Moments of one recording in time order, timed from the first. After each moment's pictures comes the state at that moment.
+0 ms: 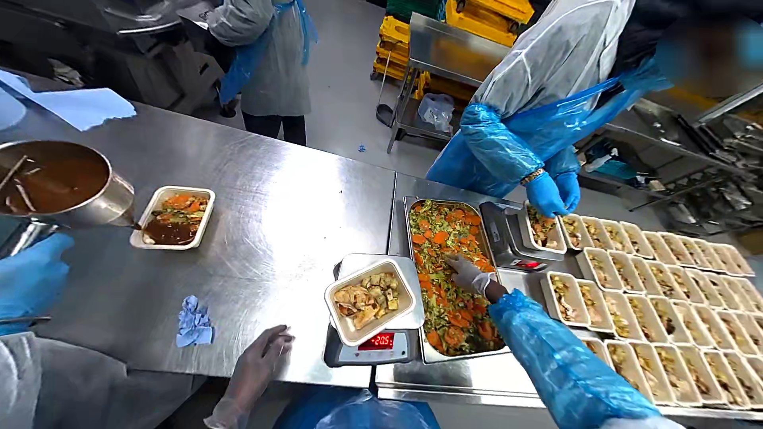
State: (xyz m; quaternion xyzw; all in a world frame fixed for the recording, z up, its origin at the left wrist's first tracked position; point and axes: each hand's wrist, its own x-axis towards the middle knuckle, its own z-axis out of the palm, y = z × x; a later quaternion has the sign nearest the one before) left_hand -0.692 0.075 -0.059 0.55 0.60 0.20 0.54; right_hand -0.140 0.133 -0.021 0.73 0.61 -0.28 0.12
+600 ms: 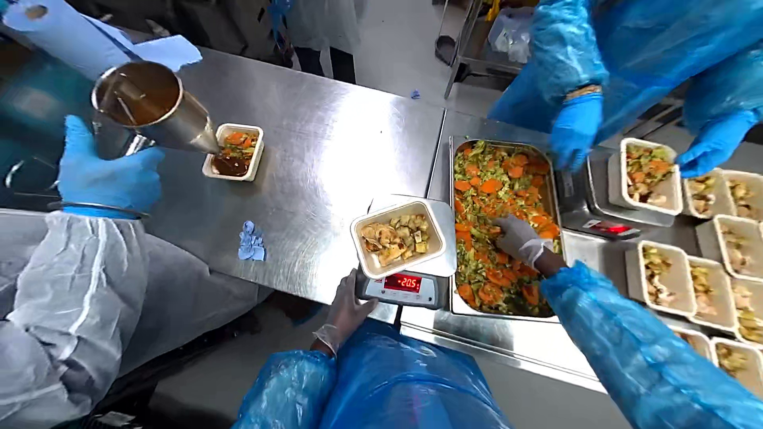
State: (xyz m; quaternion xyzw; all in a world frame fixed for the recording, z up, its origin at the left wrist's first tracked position) left_hand -0.590 0.003 -0.110 0.63 0.64 0.11 0.44; right_hand -0.134 0.106 -0.044 0.73 0.63 -0.23 0.10
